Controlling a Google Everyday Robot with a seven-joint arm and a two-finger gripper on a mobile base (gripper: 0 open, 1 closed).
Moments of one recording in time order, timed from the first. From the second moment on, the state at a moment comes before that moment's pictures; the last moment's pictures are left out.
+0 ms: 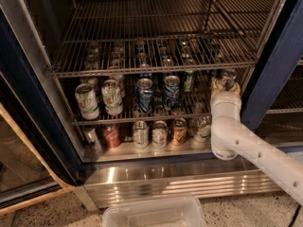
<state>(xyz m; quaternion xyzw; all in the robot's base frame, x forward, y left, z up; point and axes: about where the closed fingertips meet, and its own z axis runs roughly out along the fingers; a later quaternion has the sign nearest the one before) 0.706 -0.284 0.753 0.10 0.71 -0.10 0.69</state>
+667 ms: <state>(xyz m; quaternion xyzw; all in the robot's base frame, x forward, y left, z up) 0.691 -0.271 0.769 0.09 0.73 -0.07 0.68</state>
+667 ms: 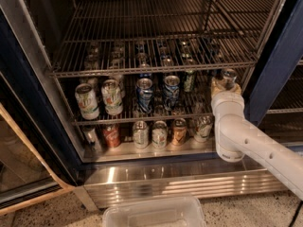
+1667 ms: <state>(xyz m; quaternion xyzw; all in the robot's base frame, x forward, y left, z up) 0.661 -0.239 0.787 0.07 0.76 -0.02 0.65</state>
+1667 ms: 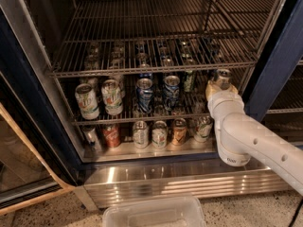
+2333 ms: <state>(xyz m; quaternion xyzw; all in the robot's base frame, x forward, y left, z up) 0.623 -0.217 0.779 0.04 0.78 -0.01 0.62</state>
